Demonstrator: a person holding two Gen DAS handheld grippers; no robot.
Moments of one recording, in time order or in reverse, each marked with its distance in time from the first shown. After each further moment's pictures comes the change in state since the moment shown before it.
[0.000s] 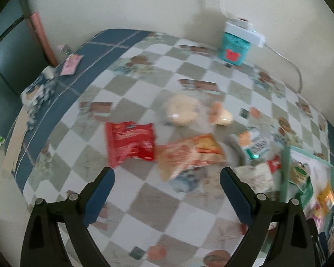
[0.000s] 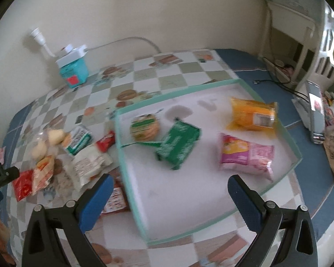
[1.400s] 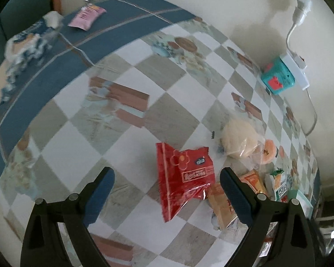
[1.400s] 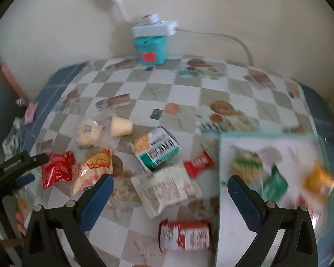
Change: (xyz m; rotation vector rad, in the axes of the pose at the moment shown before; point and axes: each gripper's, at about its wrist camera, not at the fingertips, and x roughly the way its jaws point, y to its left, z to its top) left arm 0.088 0.104 0.043 -0.239 0.137 -0.204; right arm 0.039 0.131 0.056 -0.386 0.108 0.209
